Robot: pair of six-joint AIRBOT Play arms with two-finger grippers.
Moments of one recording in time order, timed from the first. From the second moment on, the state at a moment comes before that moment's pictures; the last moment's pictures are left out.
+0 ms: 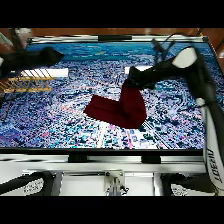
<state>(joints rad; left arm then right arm) 0.01 -1.27 1.48 0.73 -0.87 -1.26 0.28 -1.47 1.57 -0.94 1.21 1.73</state>
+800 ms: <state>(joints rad) 0.23 -1.02 1.46 0.75 -1.05 -1.22 0.34 -1.78 1.57 -0.79 1.09 1.71</state>
